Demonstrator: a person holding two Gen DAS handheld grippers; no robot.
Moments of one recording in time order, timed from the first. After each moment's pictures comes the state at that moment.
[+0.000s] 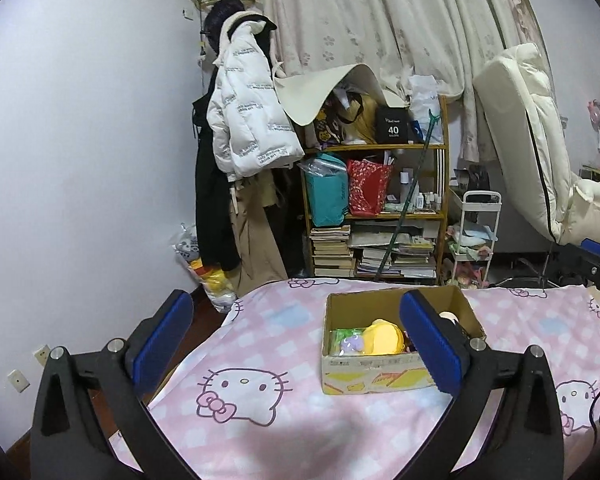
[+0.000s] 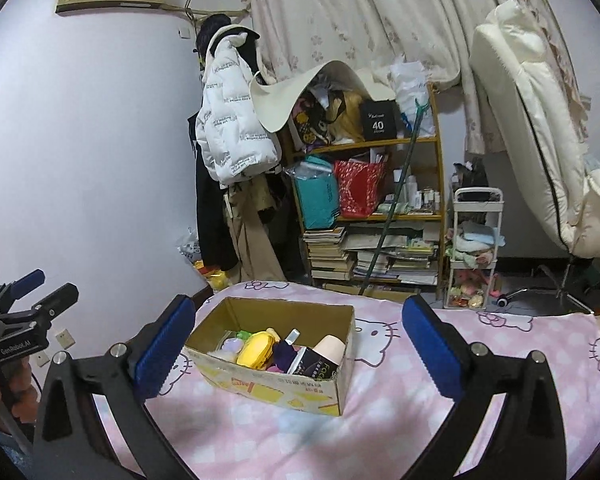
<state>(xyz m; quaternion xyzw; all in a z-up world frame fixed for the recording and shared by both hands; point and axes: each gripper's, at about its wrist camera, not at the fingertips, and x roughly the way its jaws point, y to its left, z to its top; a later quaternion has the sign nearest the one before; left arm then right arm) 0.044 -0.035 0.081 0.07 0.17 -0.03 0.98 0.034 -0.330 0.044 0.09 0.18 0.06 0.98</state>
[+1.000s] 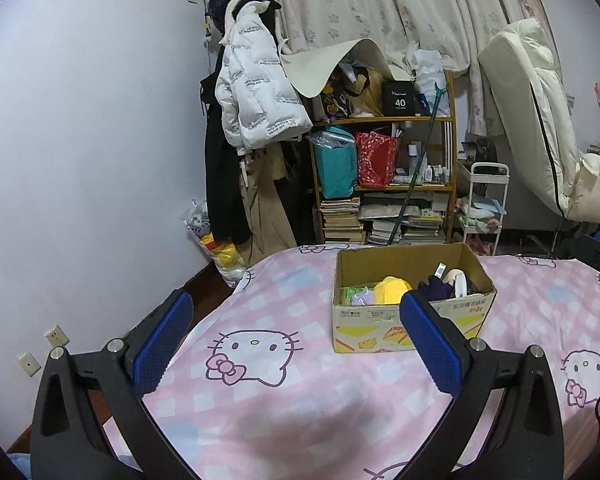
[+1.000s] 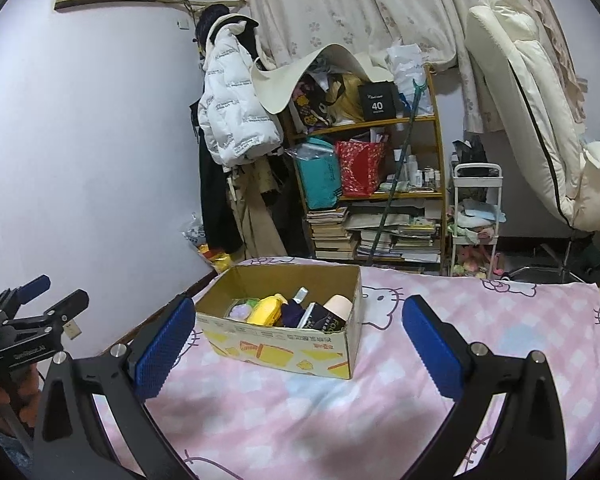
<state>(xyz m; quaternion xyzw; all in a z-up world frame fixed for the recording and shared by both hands) 0.026 -0.033 0.043 0.08 0.21 -0.01 0.98 0.008 -0.325 0.010 0.10 0.20 0.07 0.97</state>
